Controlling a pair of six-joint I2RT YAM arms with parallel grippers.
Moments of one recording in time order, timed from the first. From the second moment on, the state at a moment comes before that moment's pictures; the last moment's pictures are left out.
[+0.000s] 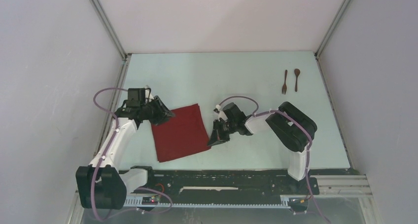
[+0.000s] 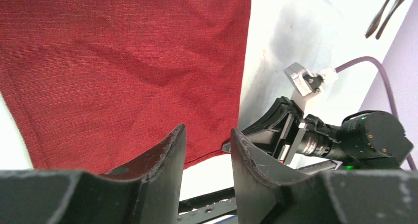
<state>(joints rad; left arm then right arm) -0.03 1.11 0.82 -0.63 0.35 -0.64 0.75 1.92 0.86 0.21 -0.71 0.80</state>
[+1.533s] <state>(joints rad) 0.23 1.69 0.77 -0.10 0.45 -0.85 0.58 2.24 1.33 0.41 -0.72 0.97</state>
